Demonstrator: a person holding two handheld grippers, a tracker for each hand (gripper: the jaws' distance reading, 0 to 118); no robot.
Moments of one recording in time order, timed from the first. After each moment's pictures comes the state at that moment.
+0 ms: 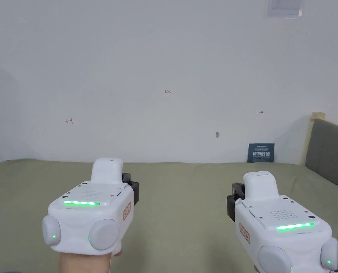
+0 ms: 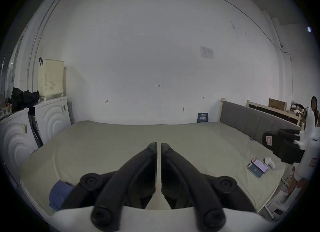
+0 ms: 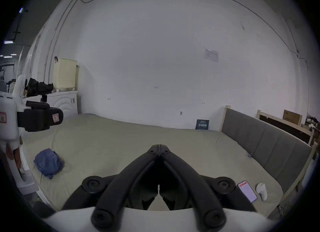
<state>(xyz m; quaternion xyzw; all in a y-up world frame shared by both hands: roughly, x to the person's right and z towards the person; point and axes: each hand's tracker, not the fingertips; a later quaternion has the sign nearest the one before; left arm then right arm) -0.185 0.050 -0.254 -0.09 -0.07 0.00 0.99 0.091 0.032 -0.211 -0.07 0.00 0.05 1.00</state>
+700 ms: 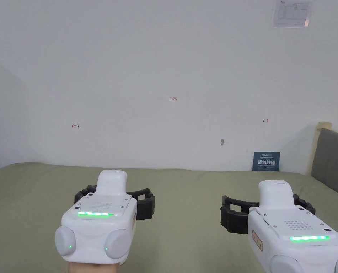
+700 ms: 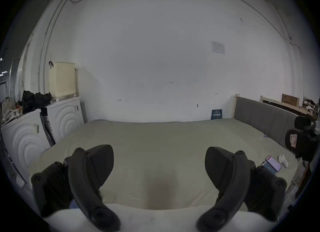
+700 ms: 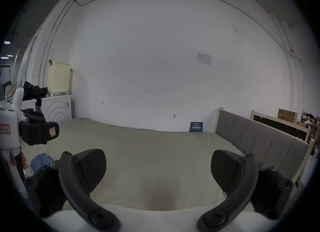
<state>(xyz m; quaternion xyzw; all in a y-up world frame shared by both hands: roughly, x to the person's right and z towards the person) -0.180 0.035 -0.260 -0.10 -0.01 -0.02 0.99 0.102 0.034 -0.211 -0.06 -0.02 0.04 1.00</state>
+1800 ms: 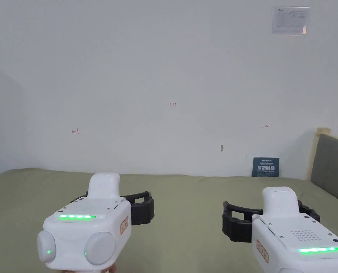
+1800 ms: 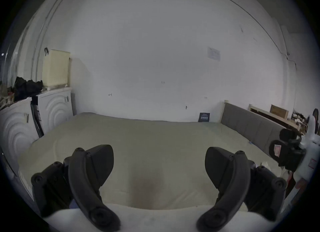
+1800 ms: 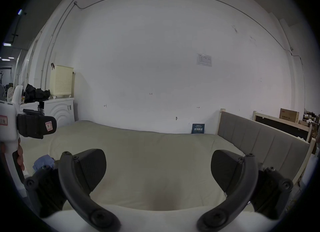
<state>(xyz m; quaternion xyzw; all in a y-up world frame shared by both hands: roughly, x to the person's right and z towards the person) -0.194 0.052 -0.244 -0.12 -0.06 0.03 0.99 0.102 0.039 -0.197 -0.04 -0.01 0.03 1.00</state>
